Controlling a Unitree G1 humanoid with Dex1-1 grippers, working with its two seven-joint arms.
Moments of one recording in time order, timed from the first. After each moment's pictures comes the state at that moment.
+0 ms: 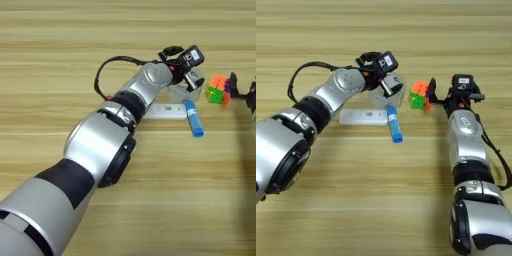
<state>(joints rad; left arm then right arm) -1.24 -0.16 -0.12 1.37 0.29 -0.13 -0.32 -0.53 -0.27 -0.23 0.68 0.10 -0.14 0.05</state>
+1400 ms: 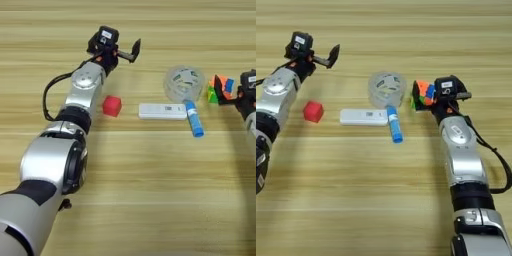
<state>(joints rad) -0.95 0.12 0.14 1.13 0.01 -0.36 -0.27 -0.35 -0.25 -0.11 0.30 0.05 -0.02 0.12</state>
